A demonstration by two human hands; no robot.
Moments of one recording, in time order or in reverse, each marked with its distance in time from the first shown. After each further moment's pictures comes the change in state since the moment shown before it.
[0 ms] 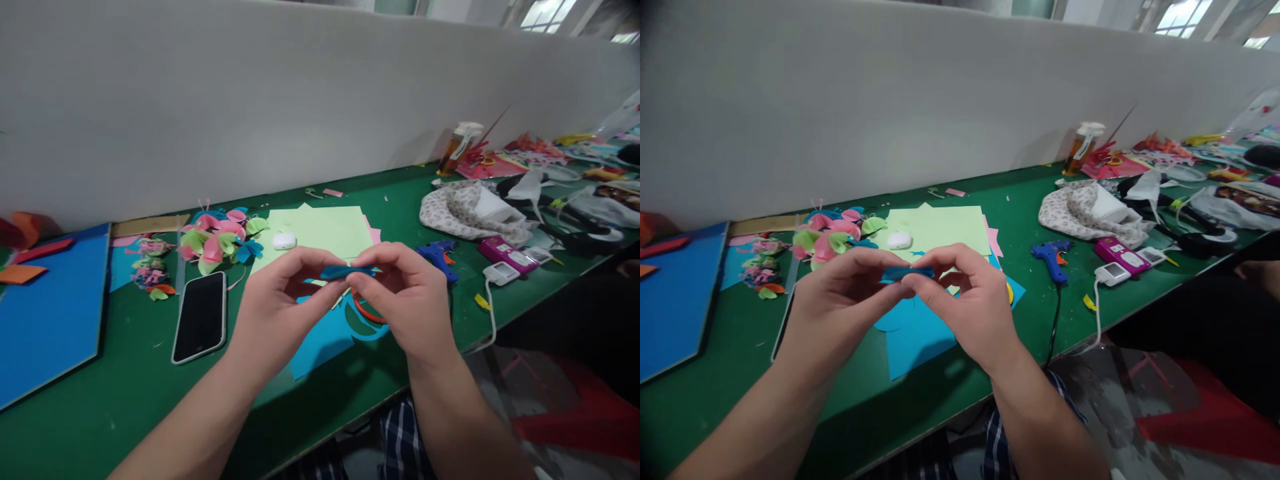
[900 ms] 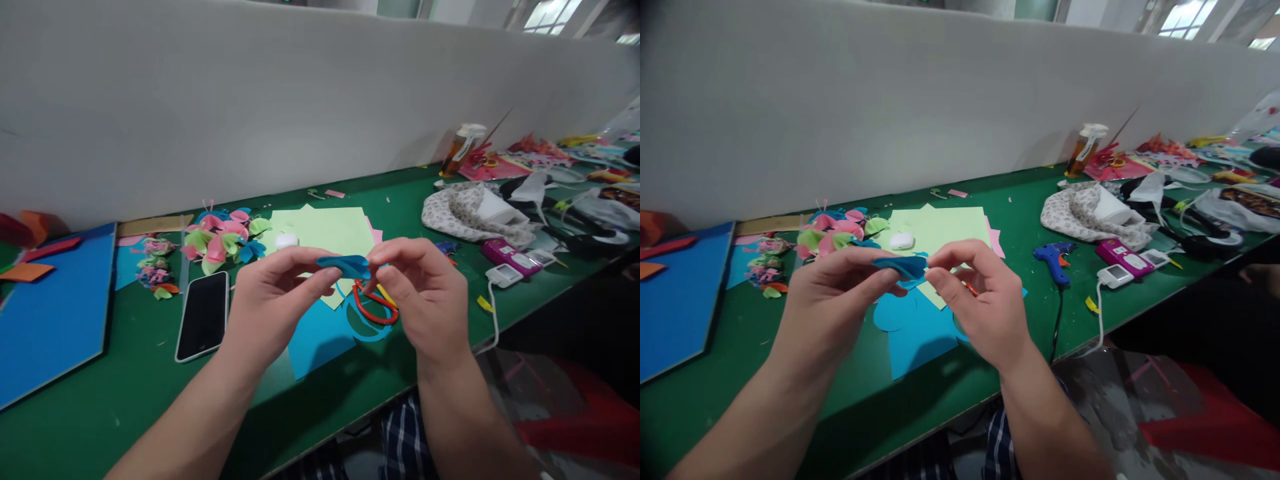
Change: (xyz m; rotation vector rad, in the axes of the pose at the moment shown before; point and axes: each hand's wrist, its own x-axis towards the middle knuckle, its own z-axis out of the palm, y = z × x) left_hand 0.004 -0.001 -0.006 -0.097 0.060 -0.031; right_hand 0.000 -0.001 -0.009 0.043 -0.031 -0.095
